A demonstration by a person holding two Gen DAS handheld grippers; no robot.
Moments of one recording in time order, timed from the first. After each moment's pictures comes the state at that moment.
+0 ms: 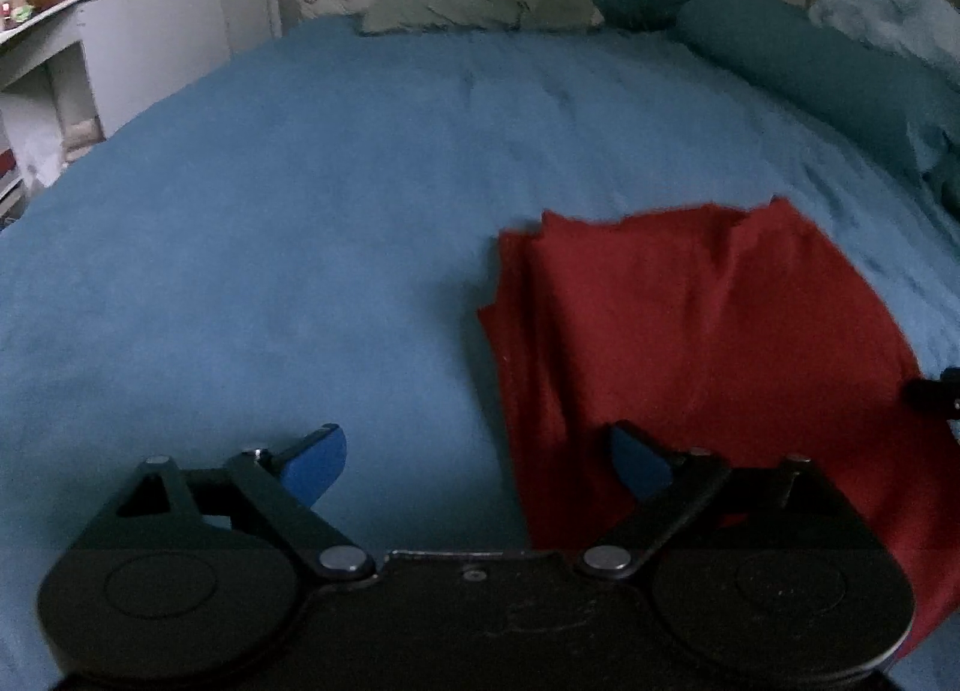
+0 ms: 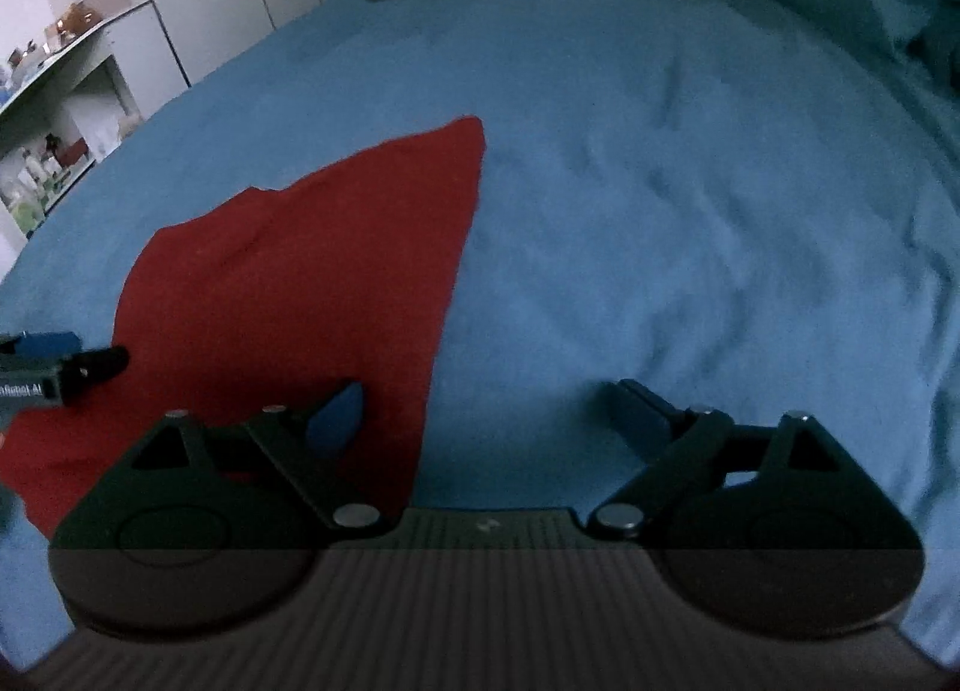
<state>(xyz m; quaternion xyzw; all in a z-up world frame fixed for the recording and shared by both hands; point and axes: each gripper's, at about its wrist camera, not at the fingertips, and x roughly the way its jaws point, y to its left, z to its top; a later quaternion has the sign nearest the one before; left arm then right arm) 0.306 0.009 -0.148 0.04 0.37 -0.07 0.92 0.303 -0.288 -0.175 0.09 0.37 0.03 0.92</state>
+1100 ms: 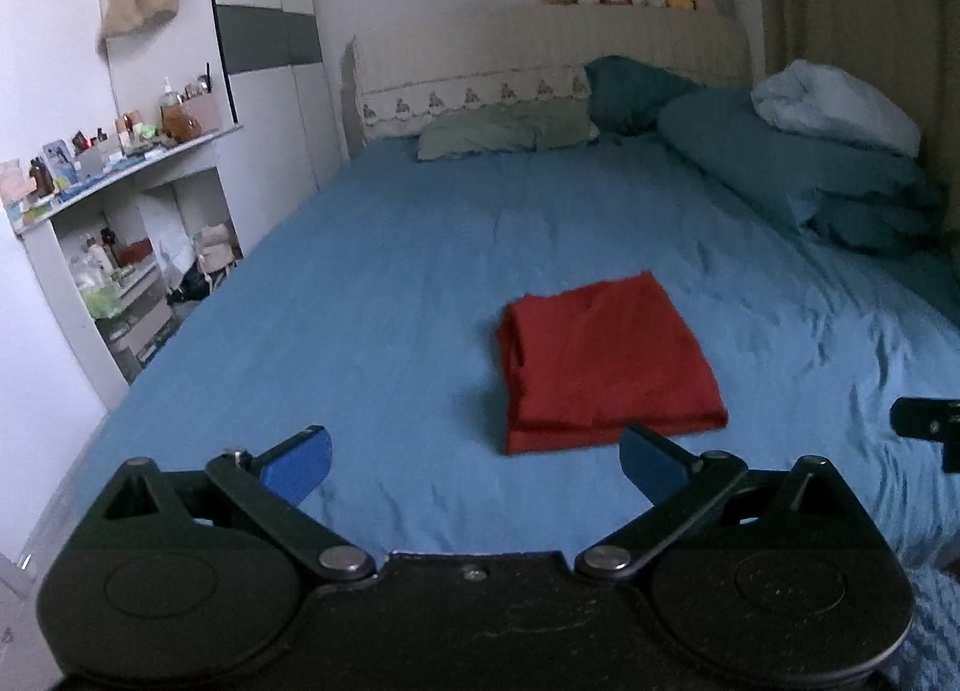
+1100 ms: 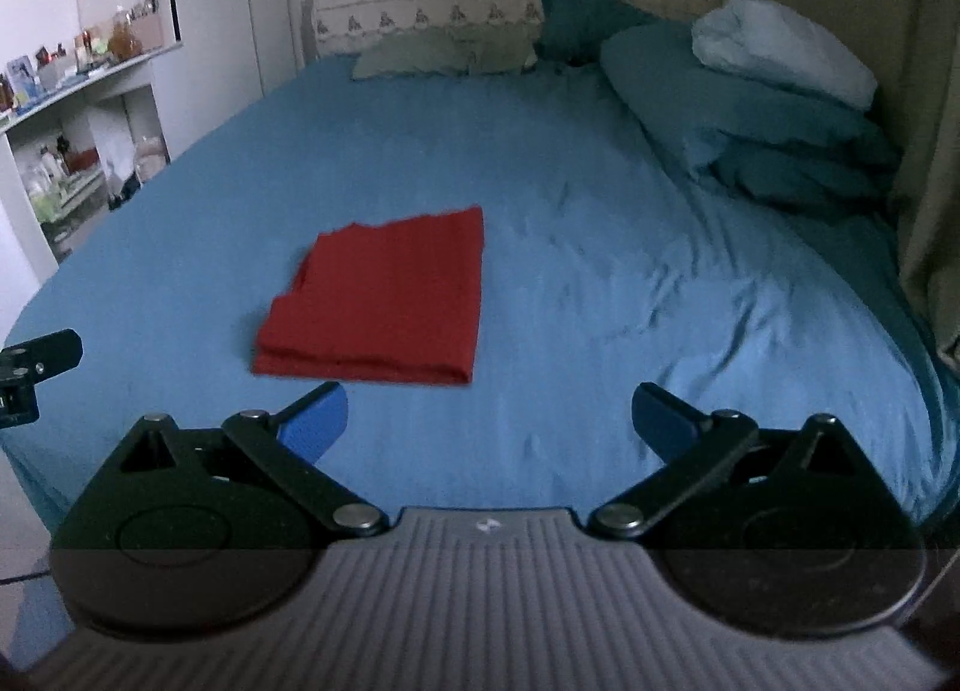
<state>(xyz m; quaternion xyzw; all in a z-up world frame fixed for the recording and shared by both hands) -0.007 0.012 0.021 0.08 0.29 -0.03 0.95 -0.027 -0.178 0.025 0.02 0.34 -0.07 0.94</state>
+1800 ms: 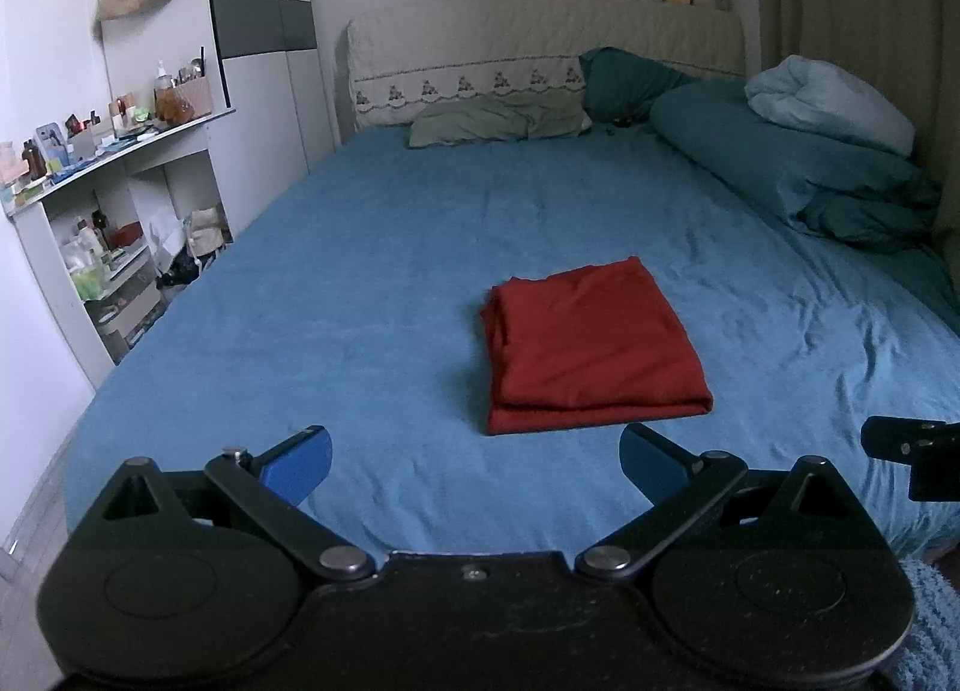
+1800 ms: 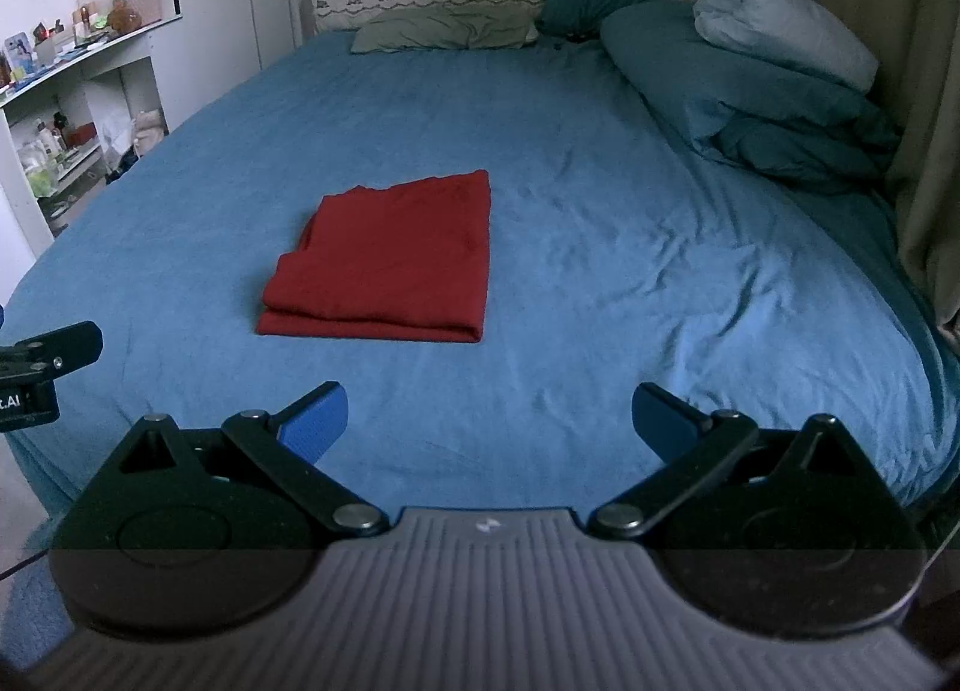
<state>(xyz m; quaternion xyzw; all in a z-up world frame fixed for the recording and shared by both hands) -0.016 0.009 0.010 0.07 0.30 -0.04 0.95 -0.030 -0.169 0.012 0.02 0.35 -0.07 0.93</state>
